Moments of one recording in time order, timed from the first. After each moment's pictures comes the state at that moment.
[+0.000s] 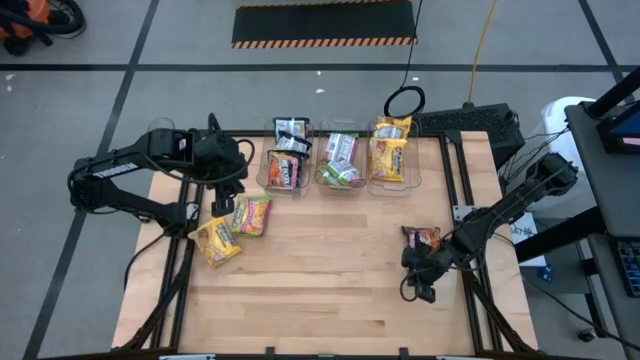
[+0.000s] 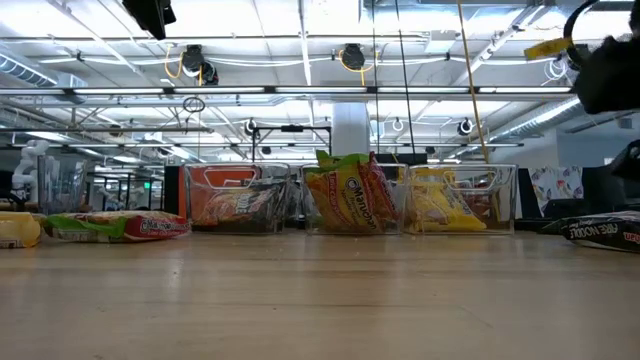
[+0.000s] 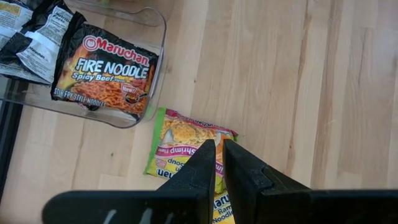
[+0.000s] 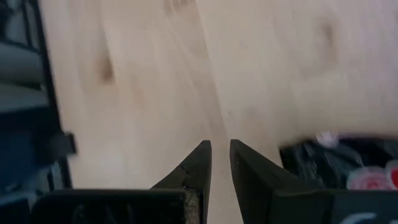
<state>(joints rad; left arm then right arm) 0.17 1.18 1.45 -1.38 0.06 -0.01 0.64 1.15 0.45 -0.31 -0.07 0.98</state>
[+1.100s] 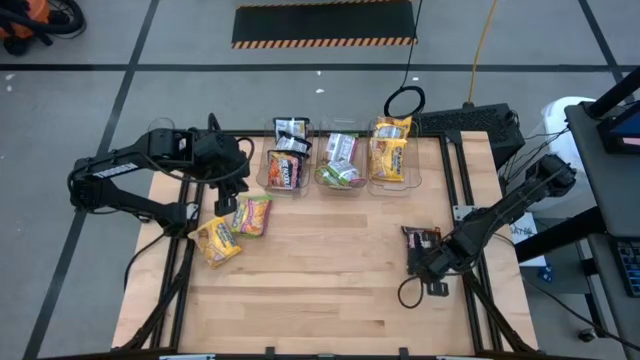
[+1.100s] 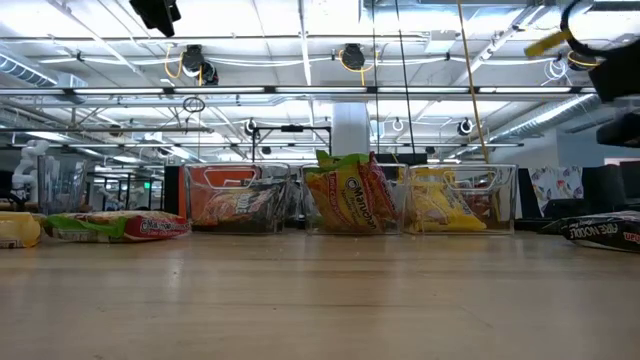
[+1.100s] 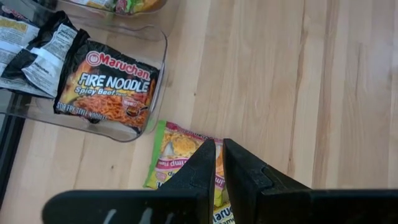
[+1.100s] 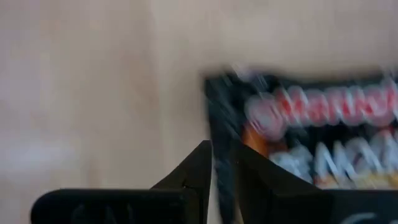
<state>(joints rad) 0.17 1.18 1.45 -1.33 0.06 -0.01 0.64 1.19 0.63 -0.81 -0.04 0.71</state>
